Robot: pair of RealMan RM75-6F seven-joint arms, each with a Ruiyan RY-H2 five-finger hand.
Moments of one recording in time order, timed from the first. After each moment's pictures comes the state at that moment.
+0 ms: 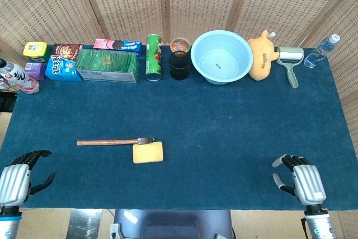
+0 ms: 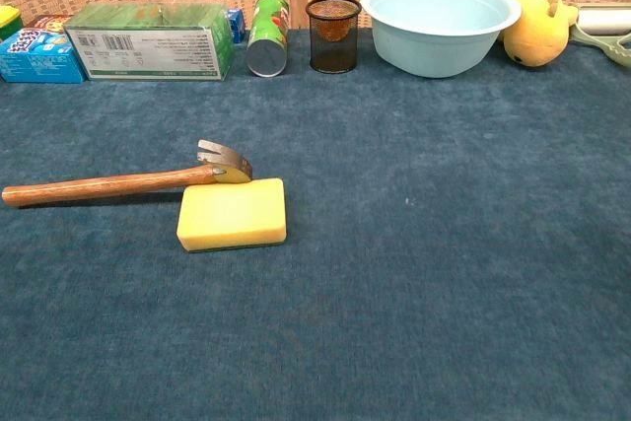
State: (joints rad) left arm 0.00 -1.24 0.01 -1.71 1.53 1.56 0.04; right arm 0.06 -1.30 0.01 -1.56 -1.62 1.51 0.05
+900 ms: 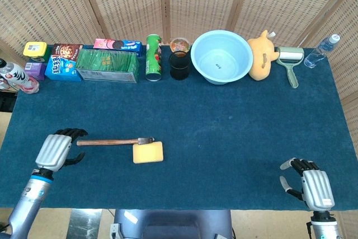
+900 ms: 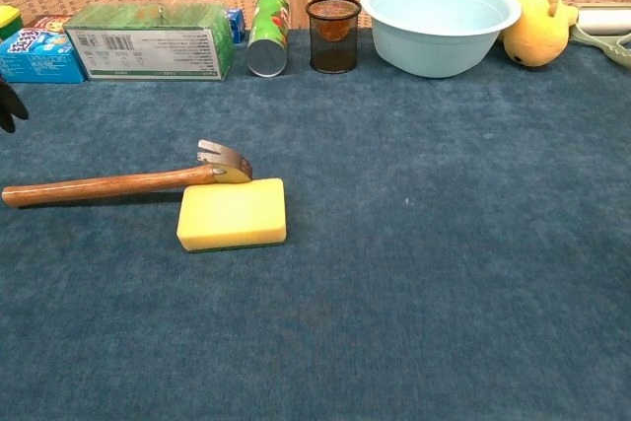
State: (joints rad) left arm -0.29 -1.27 -0.11 -1.68 1.40 1.18 0.21; right arm 0.01 -1.30 0.00 -1.54 -1.62 1.60 0.10
